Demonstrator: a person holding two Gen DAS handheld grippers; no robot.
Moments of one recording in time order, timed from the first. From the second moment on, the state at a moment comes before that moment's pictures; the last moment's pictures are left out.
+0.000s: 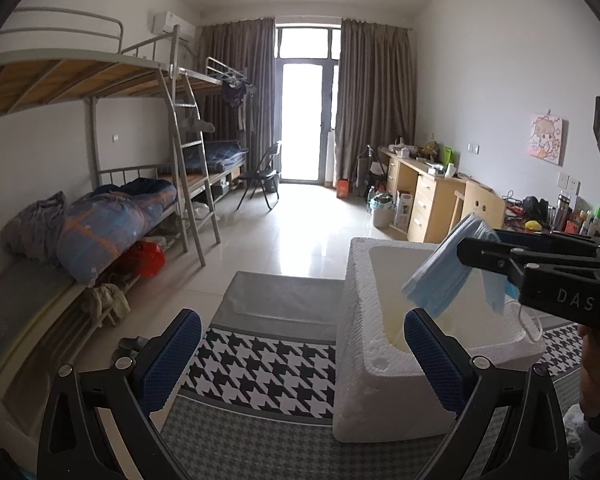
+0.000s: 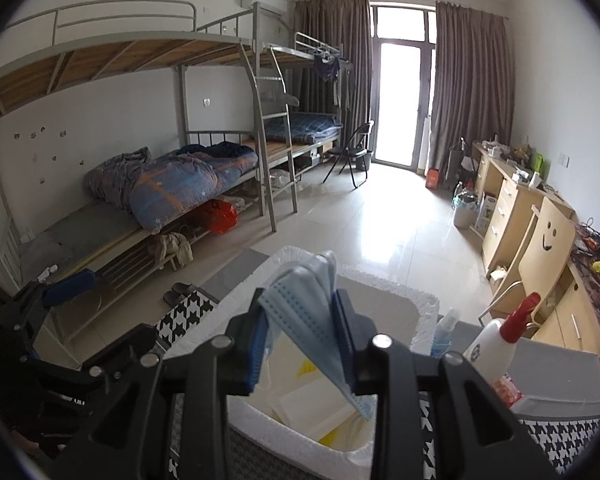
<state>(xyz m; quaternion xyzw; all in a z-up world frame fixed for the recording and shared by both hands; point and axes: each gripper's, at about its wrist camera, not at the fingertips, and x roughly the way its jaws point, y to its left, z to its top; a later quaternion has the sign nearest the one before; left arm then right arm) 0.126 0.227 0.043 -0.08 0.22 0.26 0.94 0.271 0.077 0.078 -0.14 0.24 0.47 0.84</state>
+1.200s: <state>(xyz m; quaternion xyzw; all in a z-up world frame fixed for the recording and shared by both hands) 0.114 0.201 0.055 -0.07 0.20 0.25 0.95 0.249 0.045 0.086 -0.13 0.21 0.46 0.85</state>
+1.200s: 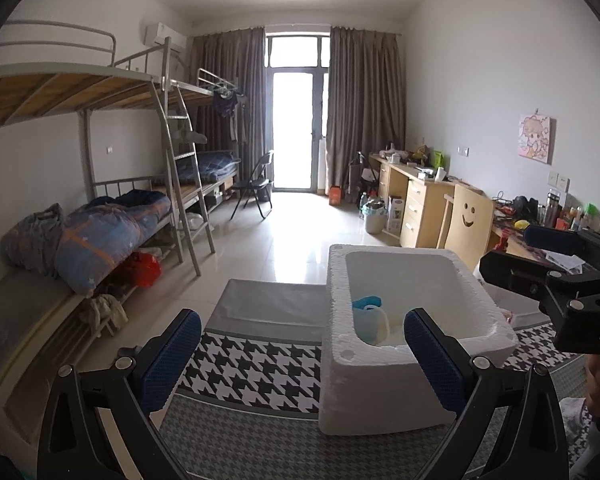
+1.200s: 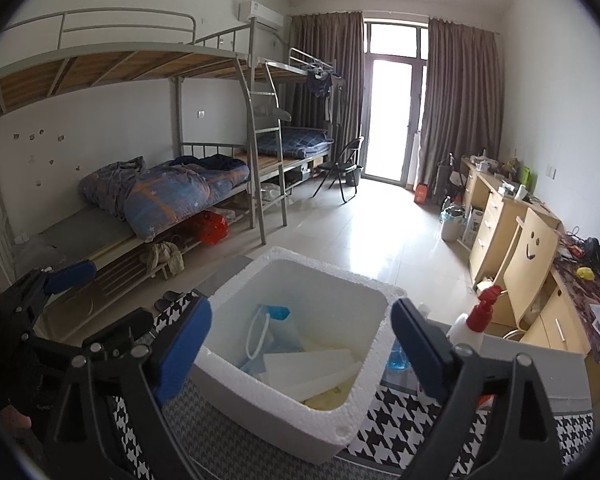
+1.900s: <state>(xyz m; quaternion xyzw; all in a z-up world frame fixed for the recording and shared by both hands) 0.093 0.171 0.062 -0.05 0.19 0.23 0.95 0.223 0.007 0.086 -0.11 0.19 0.46 0.86</state>
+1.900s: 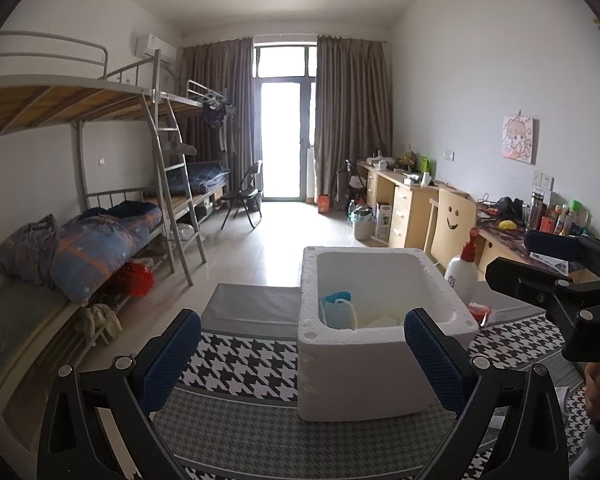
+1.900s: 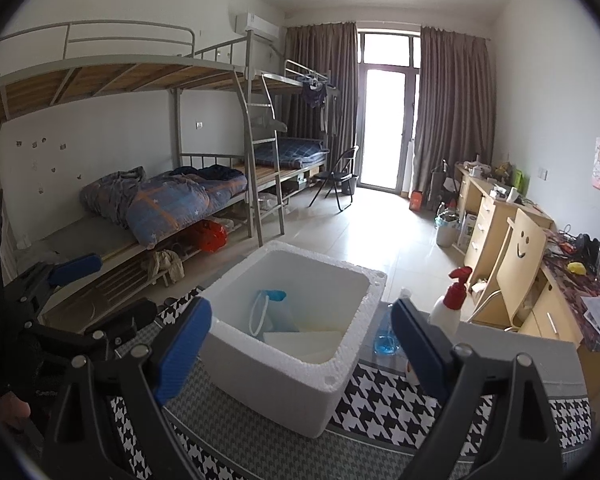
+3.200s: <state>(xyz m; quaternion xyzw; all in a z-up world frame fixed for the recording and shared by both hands) 0.044 0.119 0.036 -0.06 0.16 0.21 0.96 0.189 -0.065 0.044 -0.07 0.19 0.45 0.87</state>
